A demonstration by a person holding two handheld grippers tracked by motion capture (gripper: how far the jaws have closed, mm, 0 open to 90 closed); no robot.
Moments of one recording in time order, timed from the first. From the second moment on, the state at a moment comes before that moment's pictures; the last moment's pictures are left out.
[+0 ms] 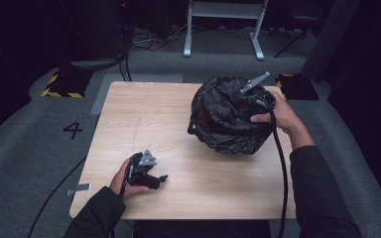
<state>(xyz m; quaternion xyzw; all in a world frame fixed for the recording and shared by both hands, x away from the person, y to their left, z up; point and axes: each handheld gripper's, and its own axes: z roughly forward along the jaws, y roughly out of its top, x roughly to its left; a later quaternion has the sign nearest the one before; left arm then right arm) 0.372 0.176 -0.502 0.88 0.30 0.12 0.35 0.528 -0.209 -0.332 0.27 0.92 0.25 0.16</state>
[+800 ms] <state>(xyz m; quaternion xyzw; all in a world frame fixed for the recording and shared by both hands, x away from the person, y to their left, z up) 0.372 0.177 -0.502 0.88 0.31 0.11 0.35 0.512 -0.222 -0.324 0.29 0.86 0.36 0.20</state>
